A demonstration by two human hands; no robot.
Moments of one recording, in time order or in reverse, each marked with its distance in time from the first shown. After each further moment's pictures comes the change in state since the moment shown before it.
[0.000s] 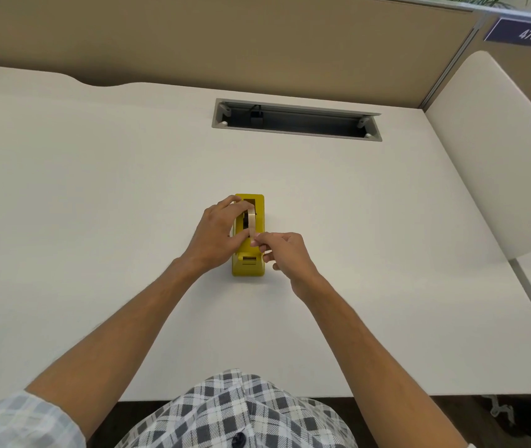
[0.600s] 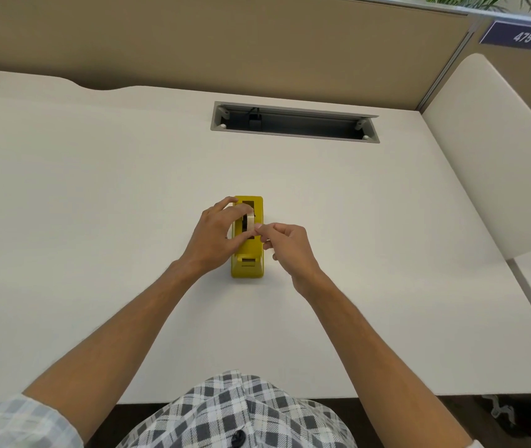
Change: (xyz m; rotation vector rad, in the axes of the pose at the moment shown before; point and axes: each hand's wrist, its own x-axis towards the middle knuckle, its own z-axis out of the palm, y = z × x) left_hand -0.001 -0.001 -0.001 -0.018 0.030 0.045; right_hand 0.002 -0.007 -0.003 0.012 0.036 -0.133
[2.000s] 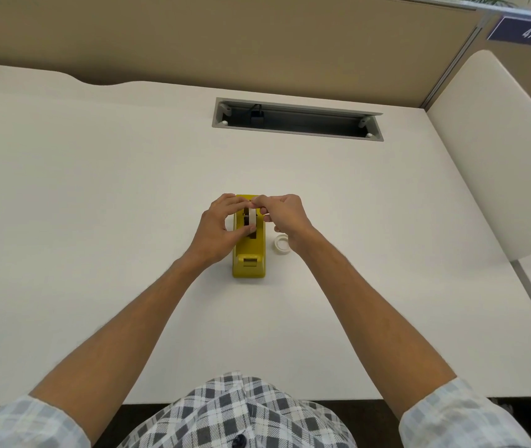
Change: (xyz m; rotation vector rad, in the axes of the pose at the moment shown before) left_hand 0.008 0.001 0.001 -0.291 0.038 -0.200; right_hand 0.050 -0.034 0.003 -0.092 0.005 0.091
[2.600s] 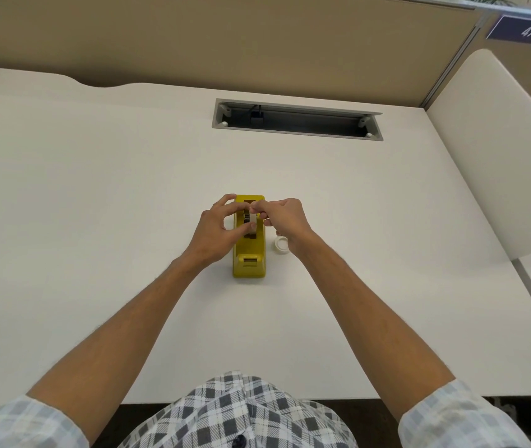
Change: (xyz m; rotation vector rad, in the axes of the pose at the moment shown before) left_hand 0.000 0.003 -0.001 0.015 -0.006 -0.093; right_hand 0.001 0.008 0.002 -0.003 0.031 0.036
